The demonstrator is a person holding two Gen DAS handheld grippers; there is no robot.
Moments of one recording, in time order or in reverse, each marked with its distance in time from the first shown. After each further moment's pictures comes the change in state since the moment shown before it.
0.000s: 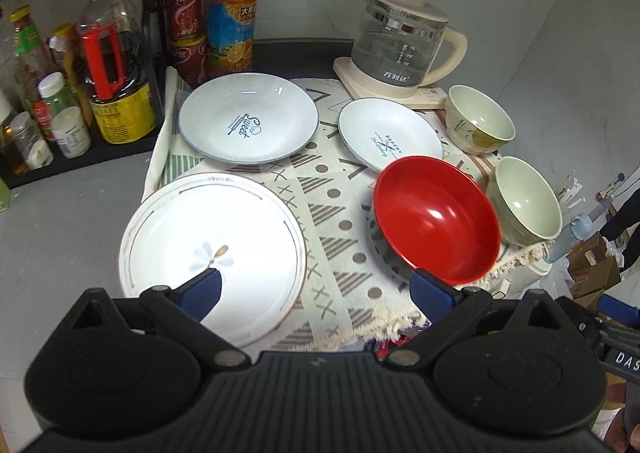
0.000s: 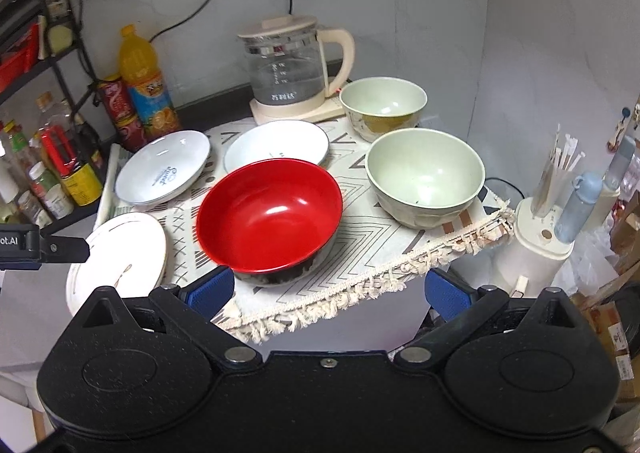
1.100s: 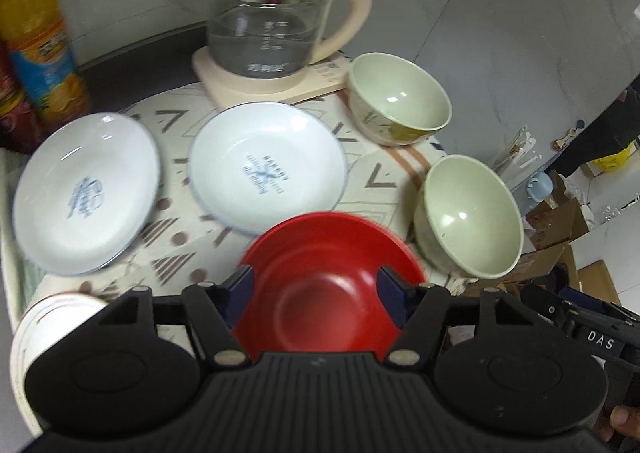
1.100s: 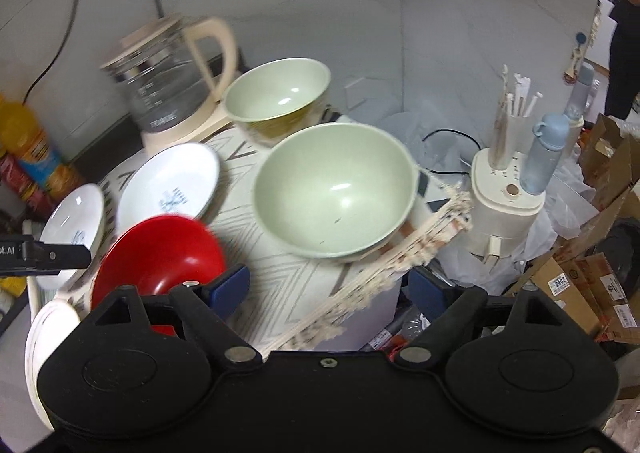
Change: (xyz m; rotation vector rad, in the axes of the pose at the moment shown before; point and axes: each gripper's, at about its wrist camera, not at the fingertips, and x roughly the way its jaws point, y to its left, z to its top) left arm 0.116 -0.117 0.104 0.216 0.158 -0.175; right arm 0.078 -0.093 0.058 0.255 0.090 -0.110
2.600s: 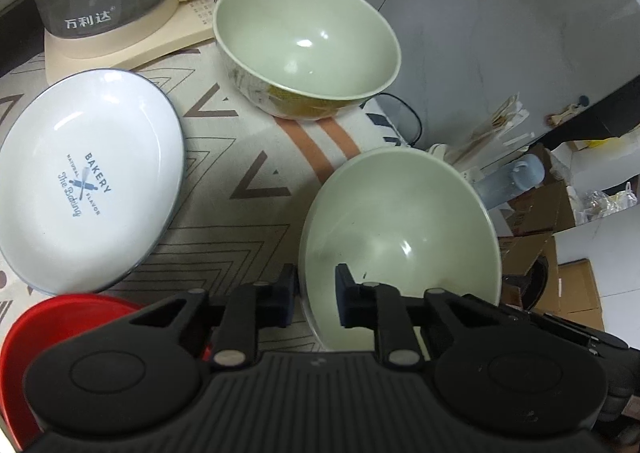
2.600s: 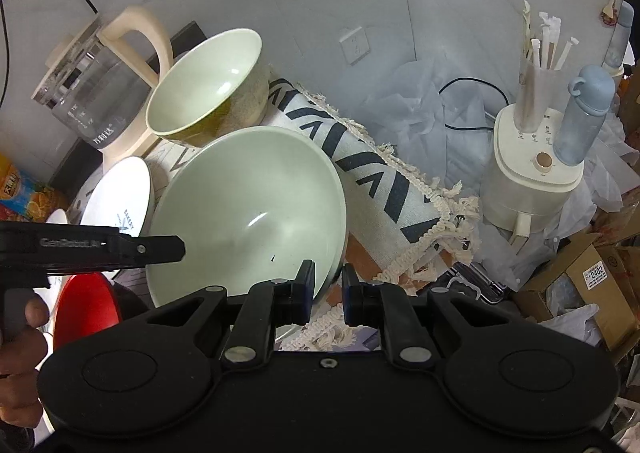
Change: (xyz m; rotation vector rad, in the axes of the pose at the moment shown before) left arm 0.147 -0.099 0.051 -0.023 0.179 -0.080; right arm 0.103 -0.074 0.050 0.055 0.194 0.122
